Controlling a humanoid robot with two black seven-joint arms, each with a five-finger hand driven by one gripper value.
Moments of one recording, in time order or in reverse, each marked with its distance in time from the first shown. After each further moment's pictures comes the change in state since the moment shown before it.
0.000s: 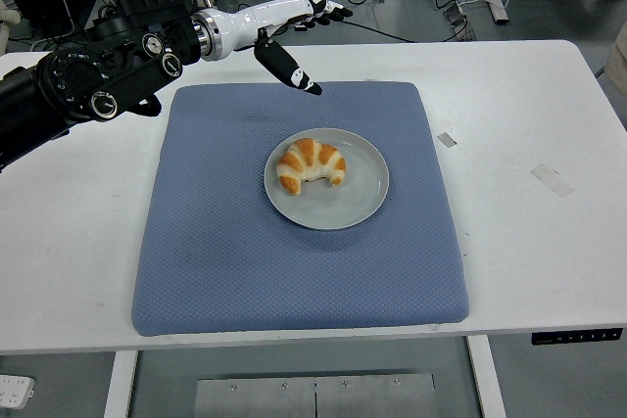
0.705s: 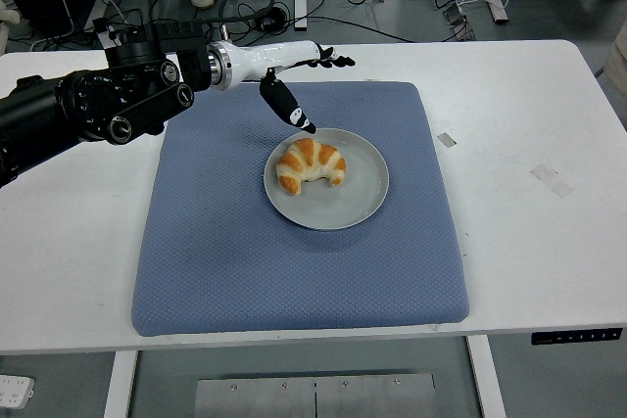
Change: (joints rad) left arm -0.004 -0.037 0.160 0.001 0.025 0.002 -0.021; right arm 0.000 0.000 0.000 0.000 0.000 0.000 0.000
